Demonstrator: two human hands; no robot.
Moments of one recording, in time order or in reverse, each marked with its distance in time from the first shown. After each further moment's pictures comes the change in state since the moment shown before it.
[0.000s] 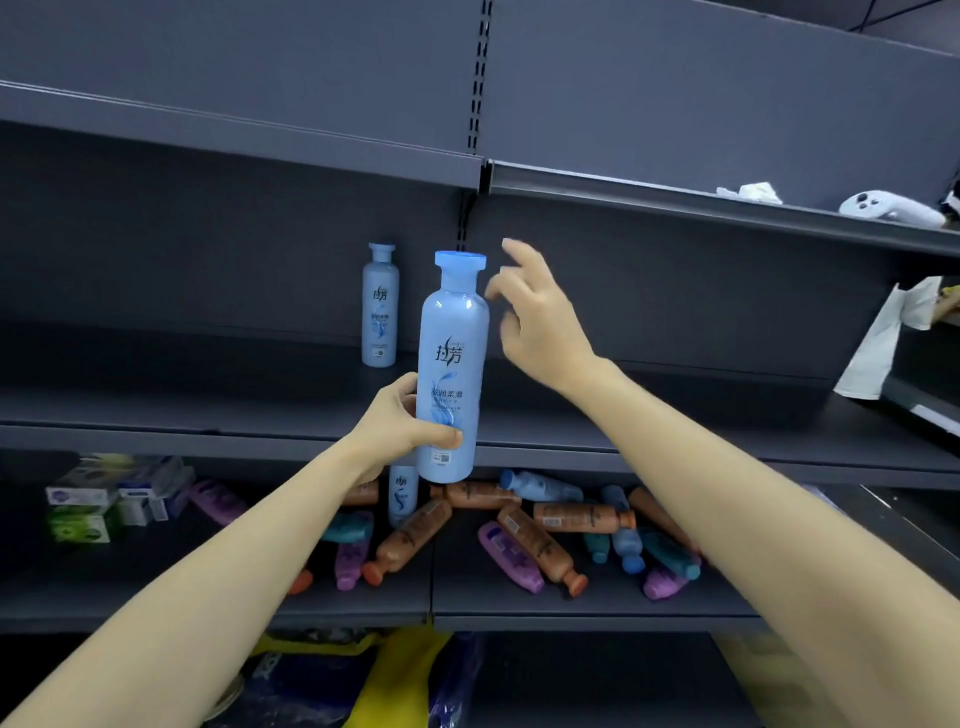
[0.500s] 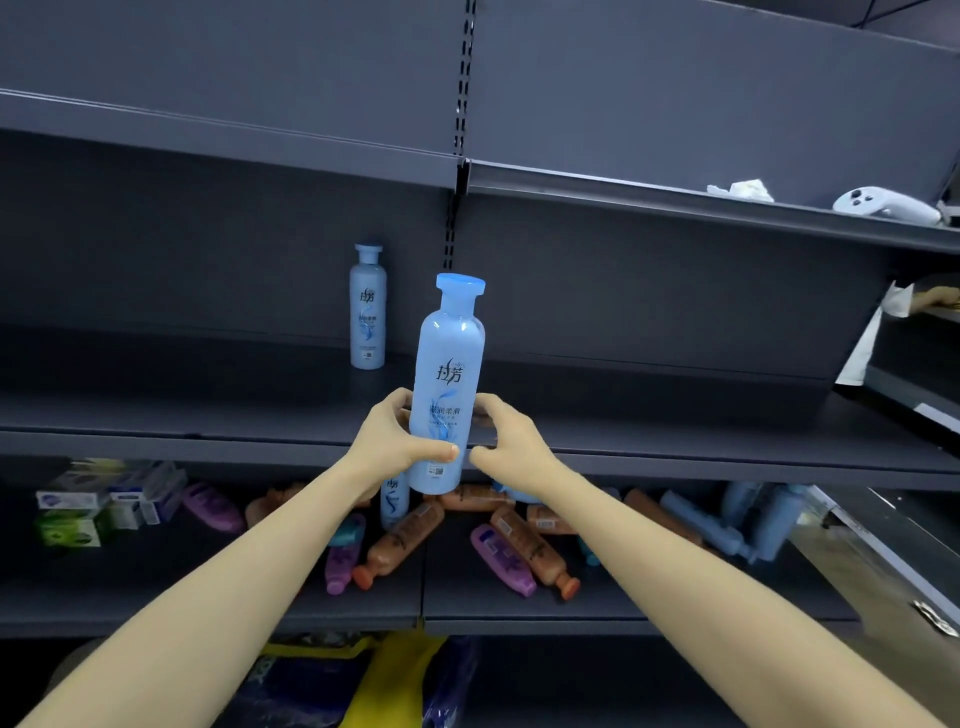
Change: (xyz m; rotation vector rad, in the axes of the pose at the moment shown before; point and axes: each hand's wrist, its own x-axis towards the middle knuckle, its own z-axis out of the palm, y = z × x) left_hand 0.002 -0.013 0.024 0.102 0.146 -0.050; right_hand -0.089 -0.002 0.036 0.424 -0.455 0.588
